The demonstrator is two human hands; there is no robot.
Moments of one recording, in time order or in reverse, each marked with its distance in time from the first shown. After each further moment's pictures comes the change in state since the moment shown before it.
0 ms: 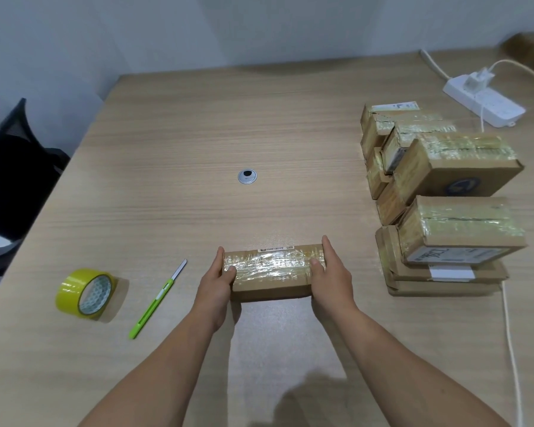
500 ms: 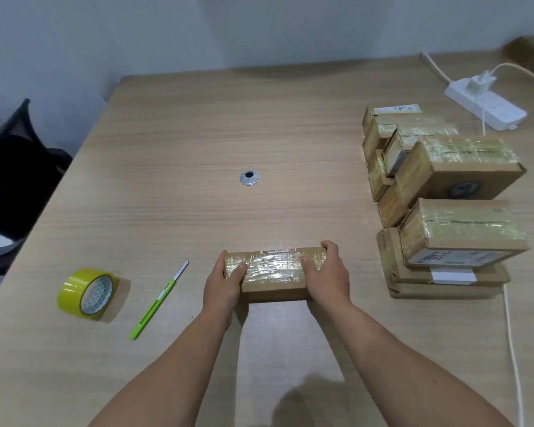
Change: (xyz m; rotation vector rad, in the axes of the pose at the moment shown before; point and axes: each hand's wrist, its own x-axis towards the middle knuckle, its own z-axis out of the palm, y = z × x) left_hand -0.007 0.004 0.013 0.110 0.133 0.035; right_hand 0.004 -0.012 0.006 -0.065 0.060 0.069
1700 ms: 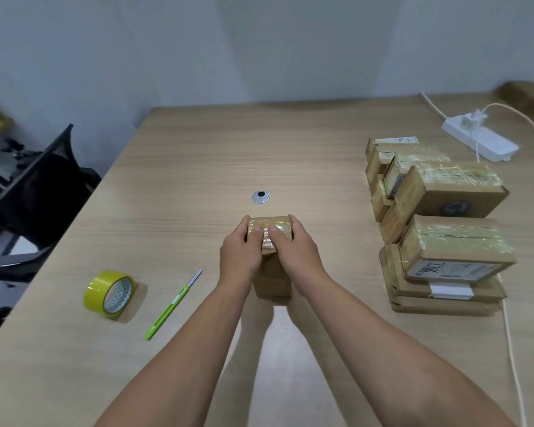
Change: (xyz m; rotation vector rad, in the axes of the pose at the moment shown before) left_hand -0.048 0.097 0.009 0.036 0.074 0.354; right_hand -0.031 -0.093 0.009 0.264 -0.201 -0.225
